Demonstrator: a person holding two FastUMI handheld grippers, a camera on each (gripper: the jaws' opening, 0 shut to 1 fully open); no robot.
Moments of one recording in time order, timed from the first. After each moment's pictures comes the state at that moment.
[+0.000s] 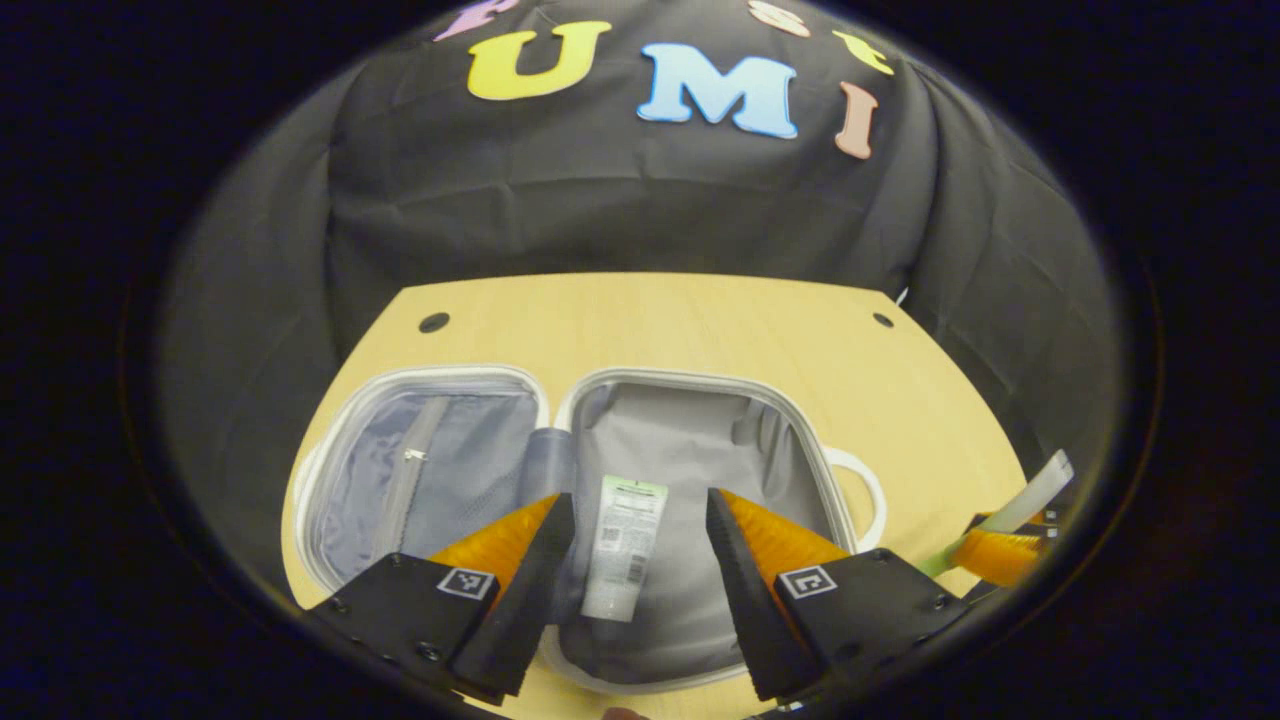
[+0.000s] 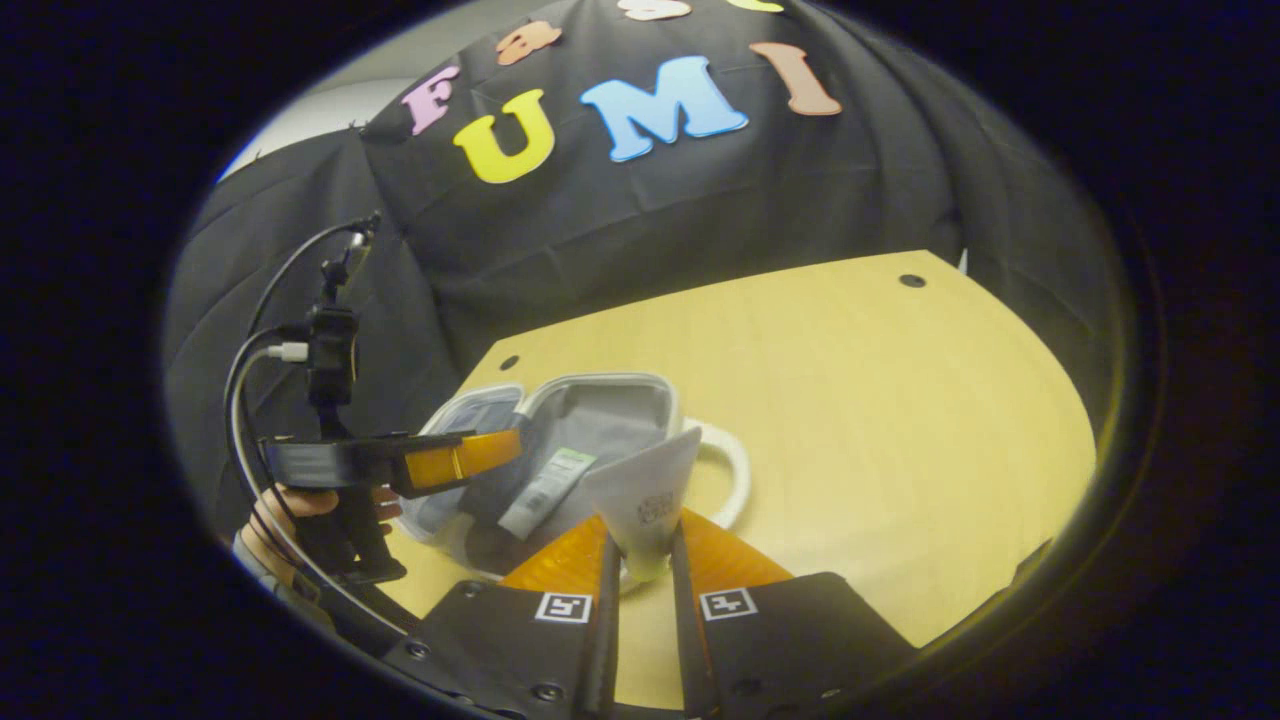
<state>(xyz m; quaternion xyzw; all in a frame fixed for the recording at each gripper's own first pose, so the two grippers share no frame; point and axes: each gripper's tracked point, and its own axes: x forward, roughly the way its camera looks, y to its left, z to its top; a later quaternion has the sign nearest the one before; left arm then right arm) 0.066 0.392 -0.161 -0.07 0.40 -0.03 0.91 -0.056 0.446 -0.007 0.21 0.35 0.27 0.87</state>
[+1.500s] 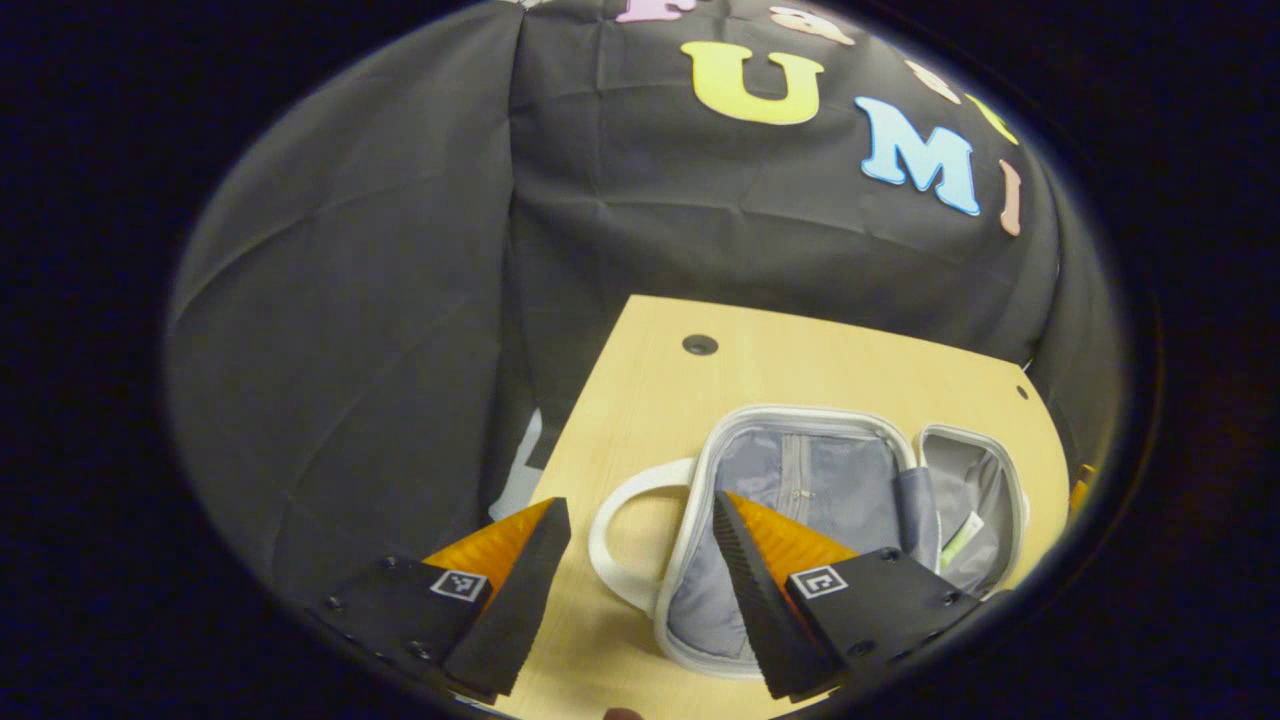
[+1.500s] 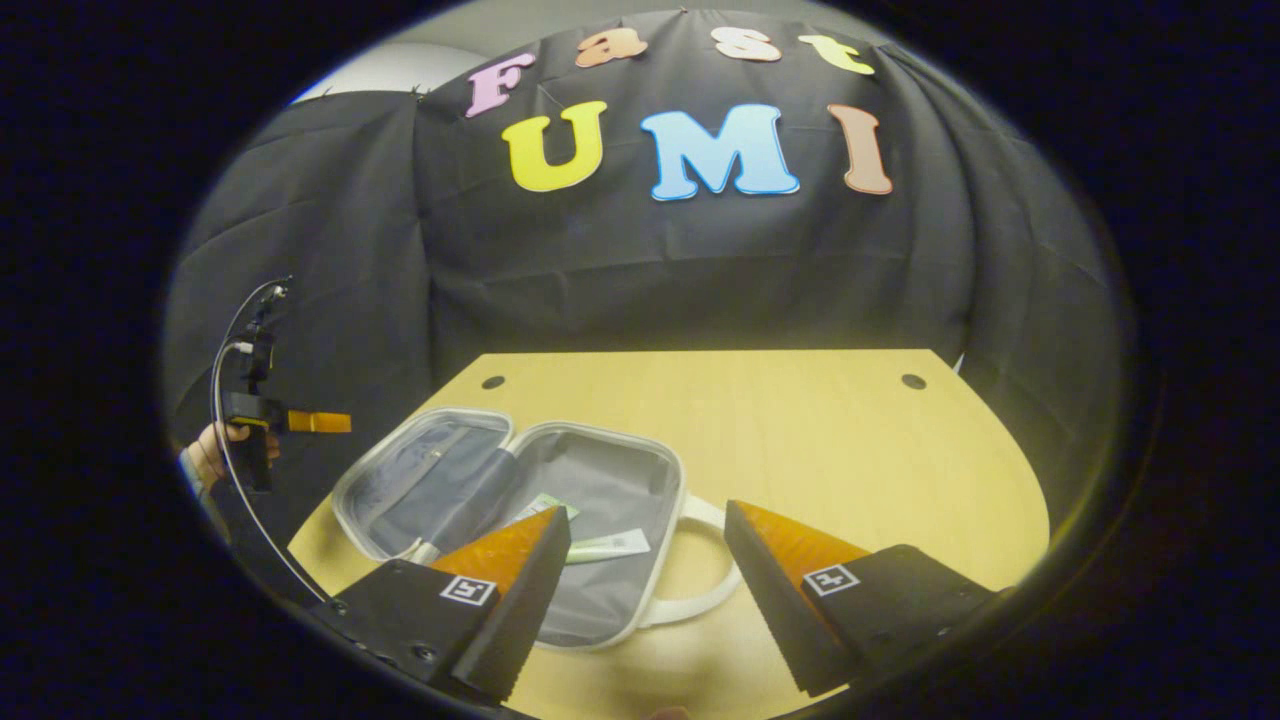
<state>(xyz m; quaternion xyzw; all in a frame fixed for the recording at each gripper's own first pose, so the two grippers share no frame) 0.052 0.723 -0.182 -0.10 0.40 0.11 0.91 -0.009 0.440 0.018 0.10 0.27 0.21 0.93</state>
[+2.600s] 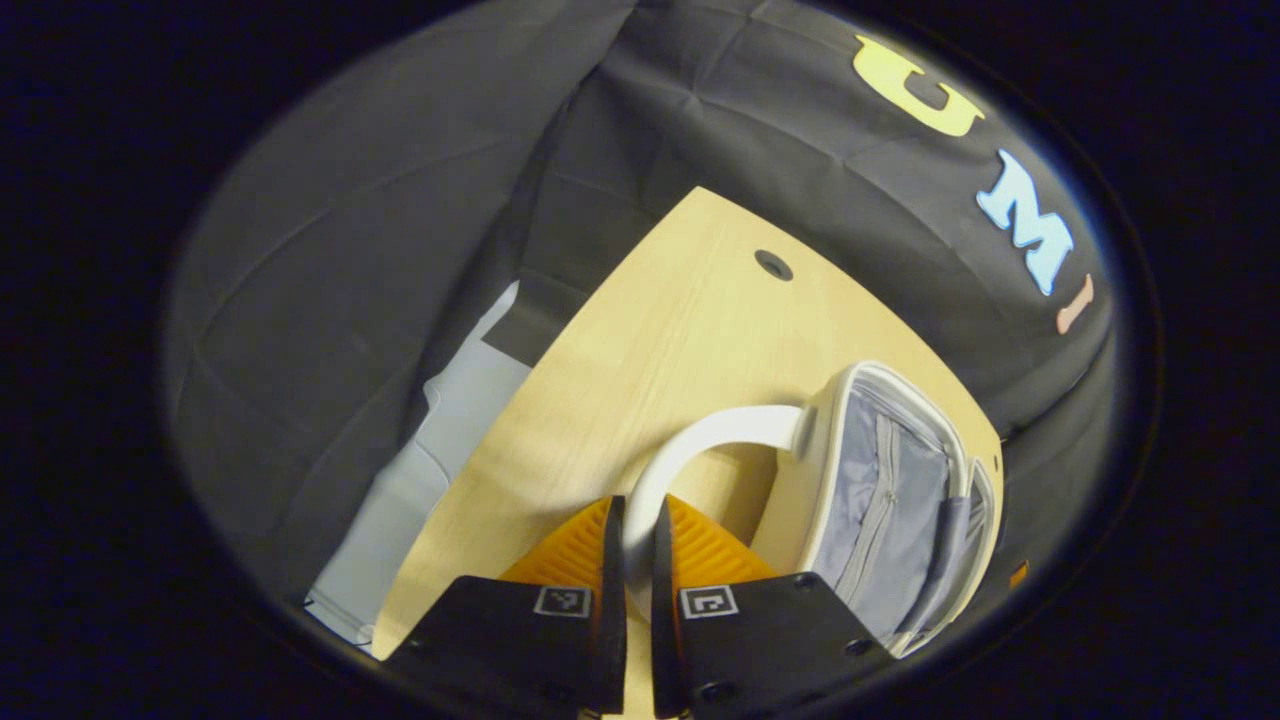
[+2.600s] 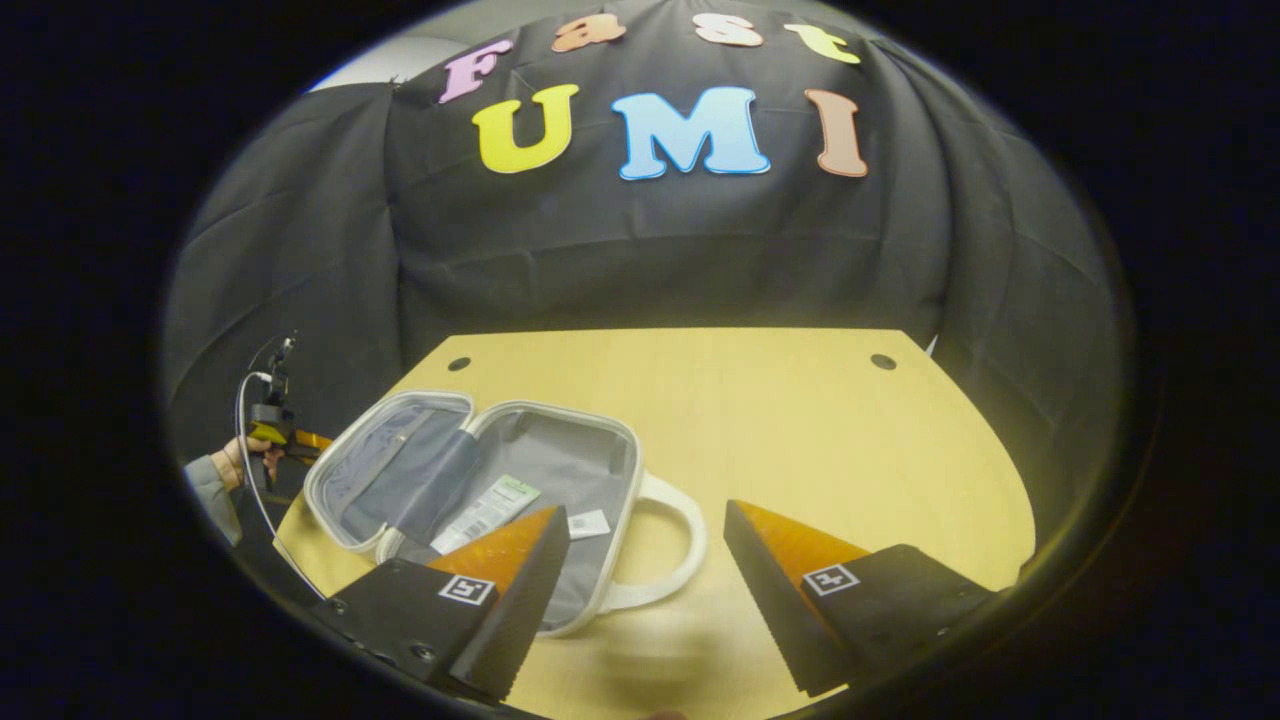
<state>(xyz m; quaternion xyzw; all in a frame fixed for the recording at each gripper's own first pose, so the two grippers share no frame) 0.057 0.754 -0.288 -0.28 0.46 0.14 0.83 -0.014 0.419 0.005 0.10 0.31 0.18 0.93</state>
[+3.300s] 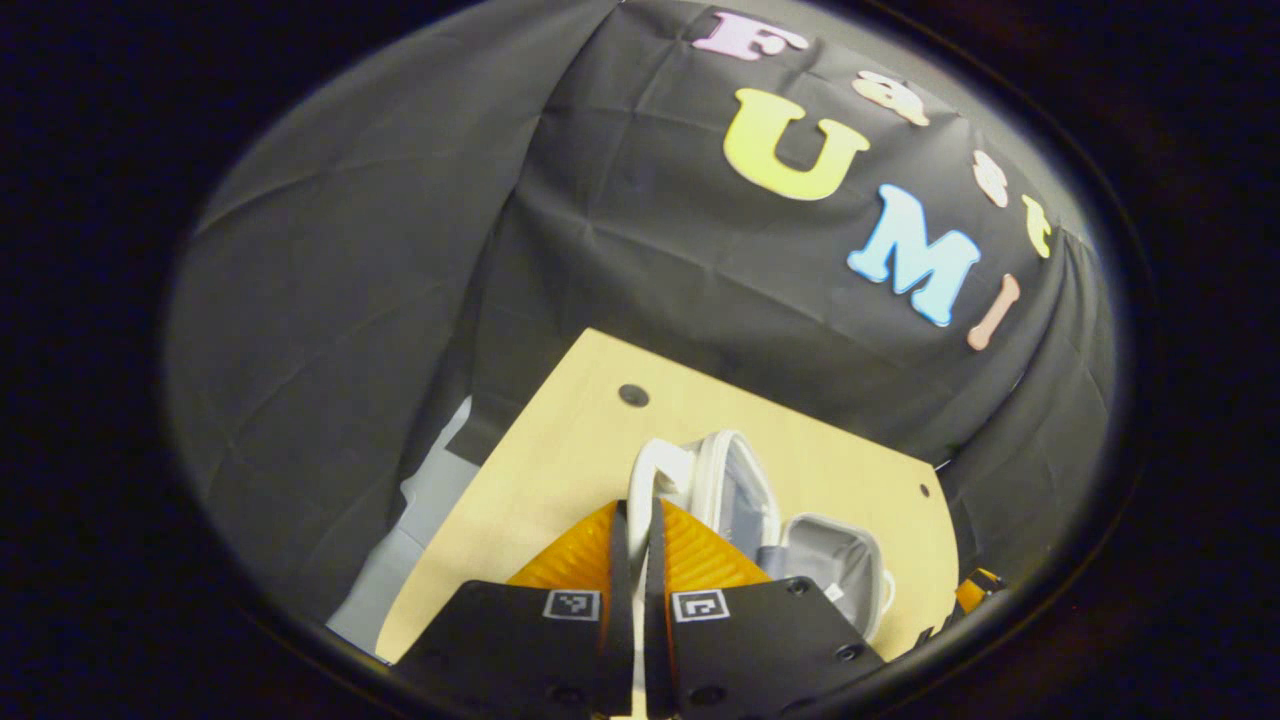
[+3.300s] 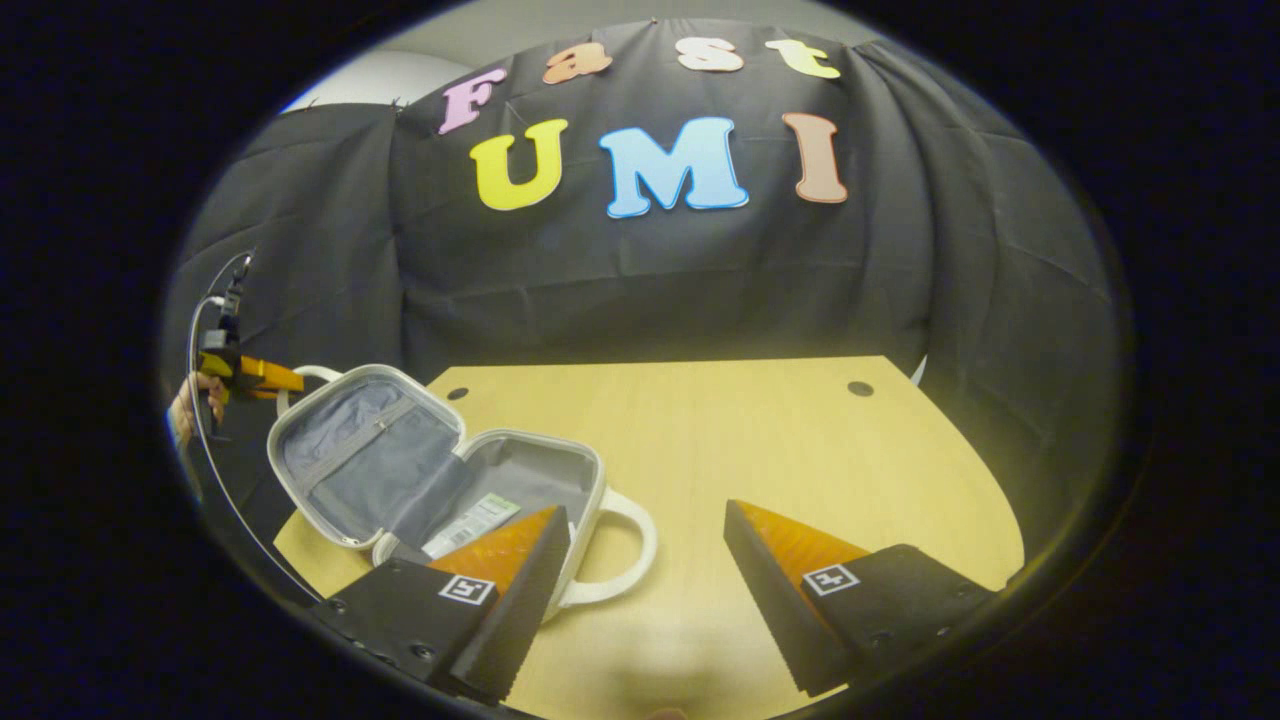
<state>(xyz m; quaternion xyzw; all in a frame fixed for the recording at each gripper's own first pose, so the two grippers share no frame) 0.080 0.656 -0.032 -0.22 0.32 0.07 0.92 -0.010 0.356 0.026 0.11 0.25 0.18 0.95</state>
